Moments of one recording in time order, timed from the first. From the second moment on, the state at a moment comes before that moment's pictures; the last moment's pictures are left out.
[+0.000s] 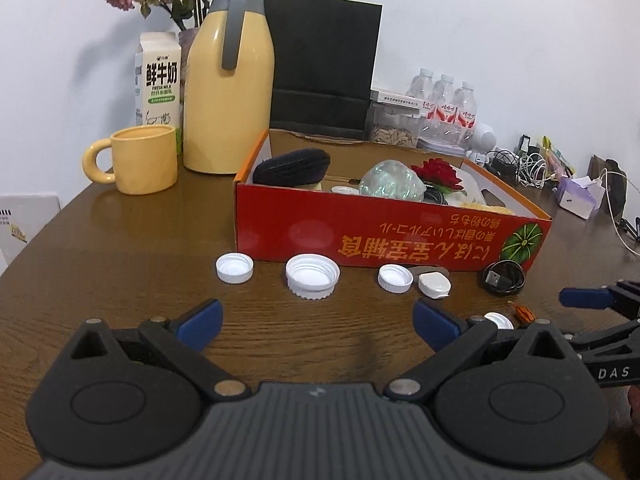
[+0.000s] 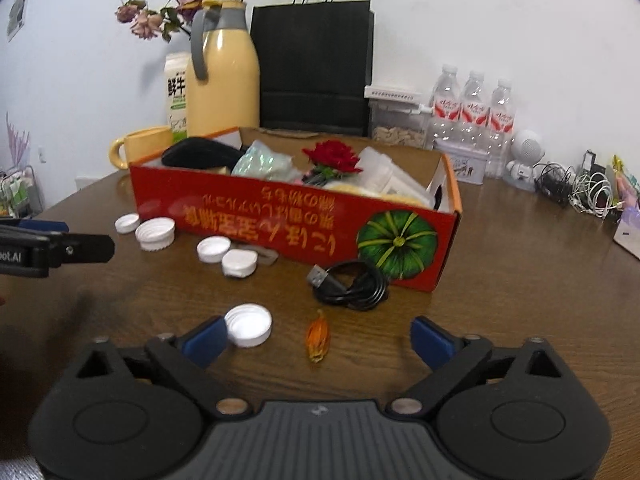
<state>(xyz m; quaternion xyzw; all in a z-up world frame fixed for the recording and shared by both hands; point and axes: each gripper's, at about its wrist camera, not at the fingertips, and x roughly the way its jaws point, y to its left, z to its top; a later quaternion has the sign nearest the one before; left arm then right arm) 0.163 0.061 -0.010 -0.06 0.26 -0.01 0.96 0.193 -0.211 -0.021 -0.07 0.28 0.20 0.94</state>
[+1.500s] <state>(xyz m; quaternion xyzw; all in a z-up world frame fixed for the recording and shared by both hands) 0.178 -0.012 -0.024 -0.03 0.30 -0.05 0.95 0.187 -0.255 -0.008 -0.02 0.20 0.15 0.97</state>
